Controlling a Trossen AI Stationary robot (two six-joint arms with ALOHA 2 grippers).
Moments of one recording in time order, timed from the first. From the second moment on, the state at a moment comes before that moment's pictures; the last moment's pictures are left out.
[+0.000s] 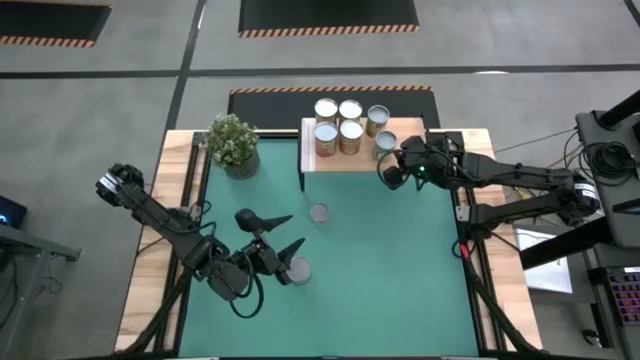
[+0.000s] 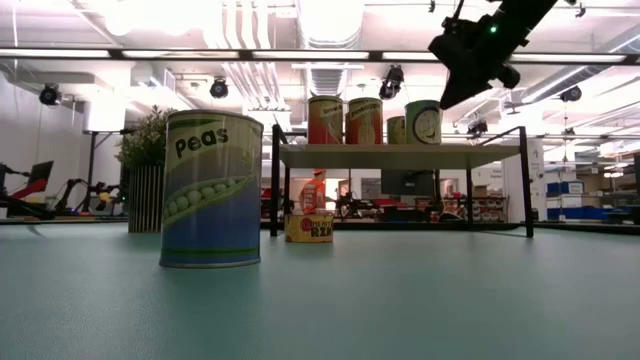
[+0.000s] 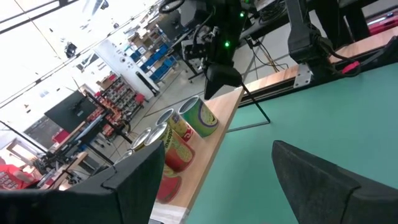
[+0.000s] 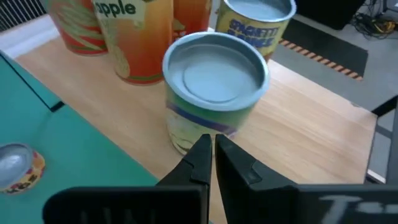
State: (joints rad) left arm -0.64 1.44 1.15 -0.05 -1.27 0.28; right arm -0.24 1.07 0.92 -0.59 0.55 0.38
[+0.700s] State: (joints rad) left arm -0.64 1.44 1.15 -0.05 -1.27 0.28; right arm -0.24 1.22 1.00 -0.49 0.43 0.24
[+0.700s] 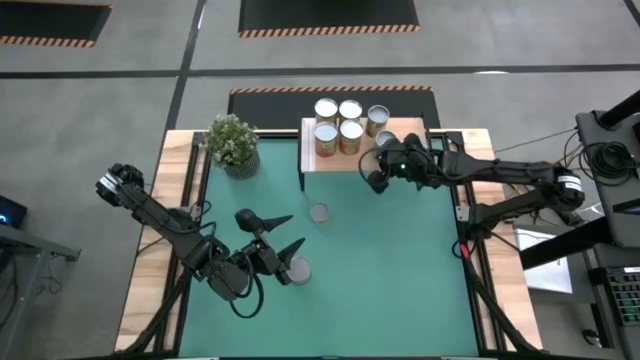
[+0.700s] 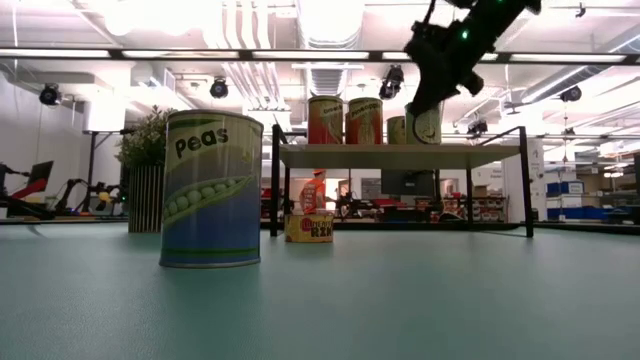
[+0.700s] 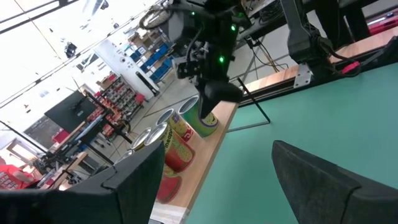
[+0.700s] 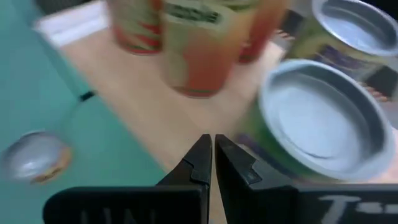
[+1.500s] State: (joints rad) left arm -0.64 1.44 1.15 -0.05 -1.27 0.30; right arm -0.42 1.09 1.02 -0.69 0.49 0.32
